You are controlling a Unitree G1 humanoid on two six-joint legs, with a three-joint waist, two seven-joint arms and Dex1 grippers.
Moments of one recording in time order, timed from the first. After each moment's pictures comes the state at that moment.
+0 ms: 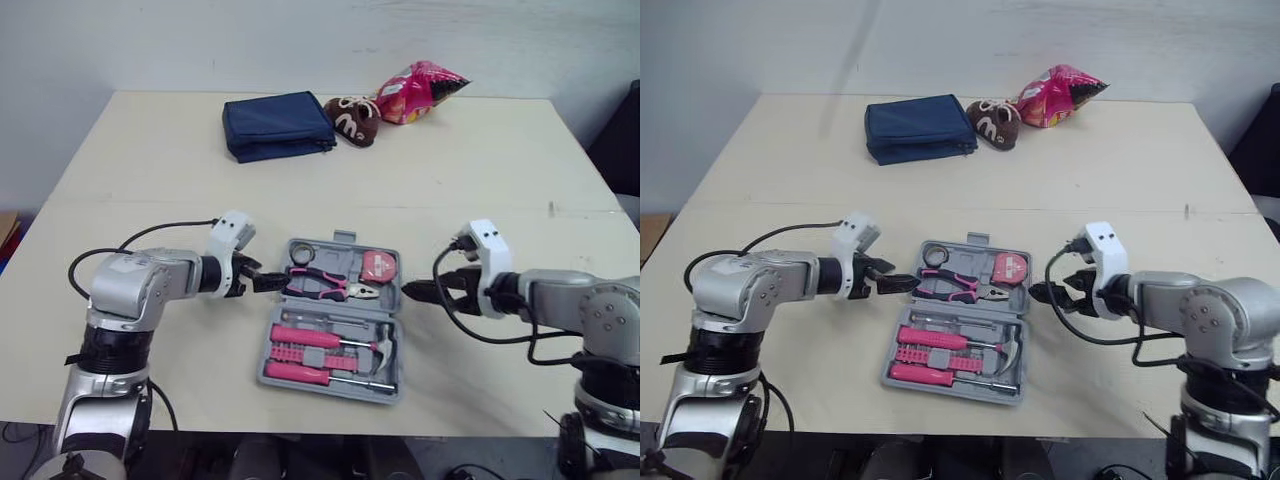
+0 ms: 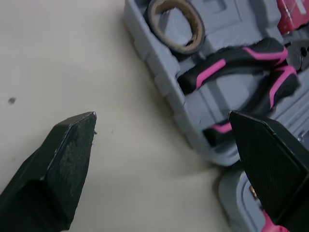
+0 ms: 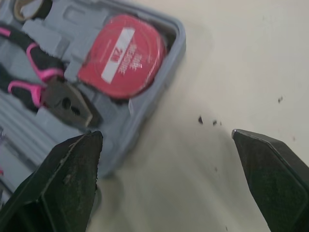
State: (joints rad) left arm -0.63 0.55 0.00 -0.18 -0.43 1.38 -0.55; right arm -0.53 -0.58 -0.26 -0.34 0.87 1.61 0.20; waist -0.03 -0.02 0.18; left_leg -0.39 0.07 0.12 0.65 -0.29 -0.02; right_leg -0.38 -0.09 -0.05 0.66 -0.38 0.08
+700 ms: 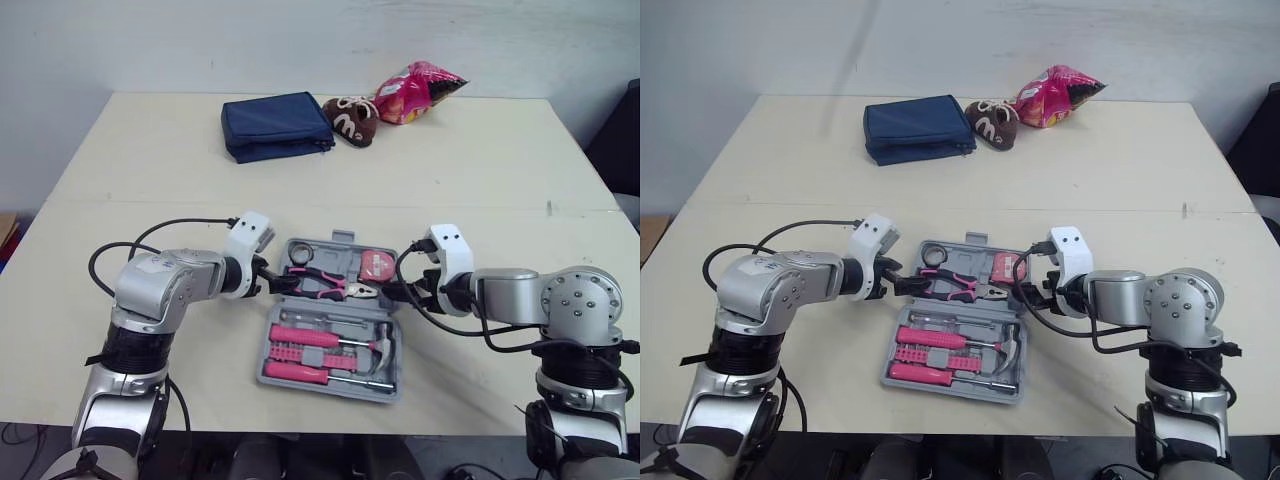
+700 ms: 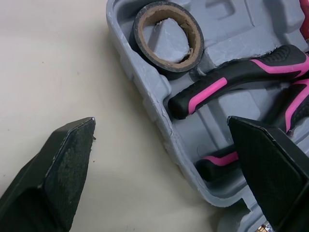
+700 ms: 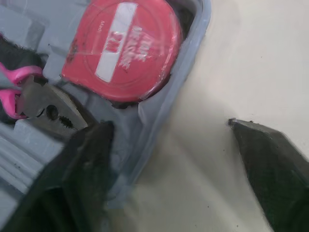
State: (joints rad) left arm -0.65 0.49 -0.06 -0.22 -0.42 1.42 -0.39; right arm -0.58 -0.46 -0.21 -0.22 1.21 1.61 -0.39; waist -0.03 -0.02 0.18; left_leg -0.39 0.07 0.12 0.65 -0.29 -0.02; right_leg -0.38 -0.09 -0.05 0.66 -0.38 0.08
